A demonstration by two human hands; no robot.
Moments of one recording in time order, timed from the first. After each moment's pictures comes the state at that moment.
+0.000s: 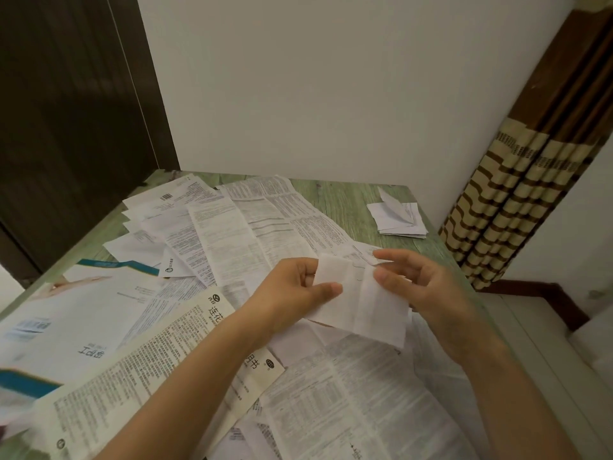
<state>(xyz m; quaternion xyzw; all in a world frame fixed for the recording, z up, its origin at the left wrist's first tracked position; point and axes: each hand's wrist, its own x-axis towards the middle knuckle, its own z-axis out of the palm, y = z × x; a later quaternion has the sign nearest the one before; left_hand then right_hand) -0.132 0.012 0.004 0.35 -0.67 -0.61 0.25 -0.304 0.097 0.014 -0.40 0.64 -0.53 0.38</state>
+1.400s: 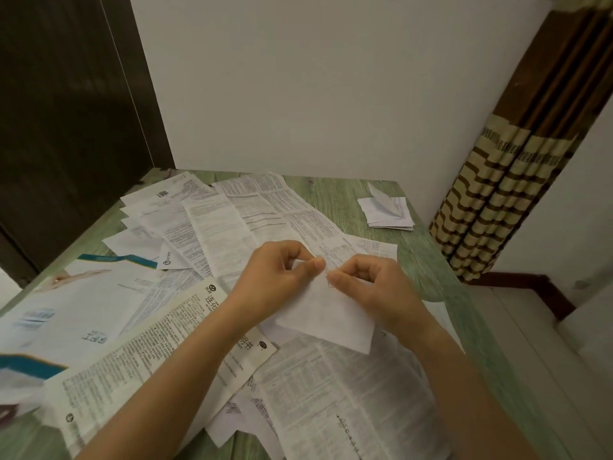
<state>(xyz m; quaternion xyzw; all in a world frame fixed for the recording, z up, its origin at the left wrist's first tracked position) -0.128 0.015 0.009 0.38 -0.76 -0.43 0.31 -0.271 0.092 0.009 -0.51 0.63 -0.48 0.33</state>
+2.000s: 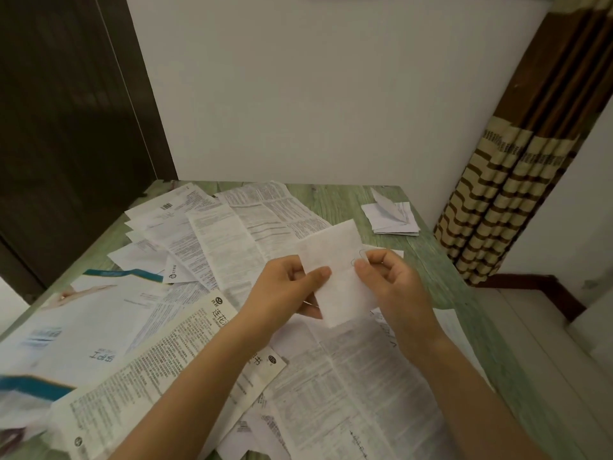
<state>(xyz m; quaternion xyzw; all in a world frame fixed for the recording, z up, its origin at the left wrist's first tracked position) -0.128 0.020 0.012 0.37 -0.61 -0.63 0.30 -0.268 0.087 0.002 -0.39 0.59 -0.62 0.33</state>
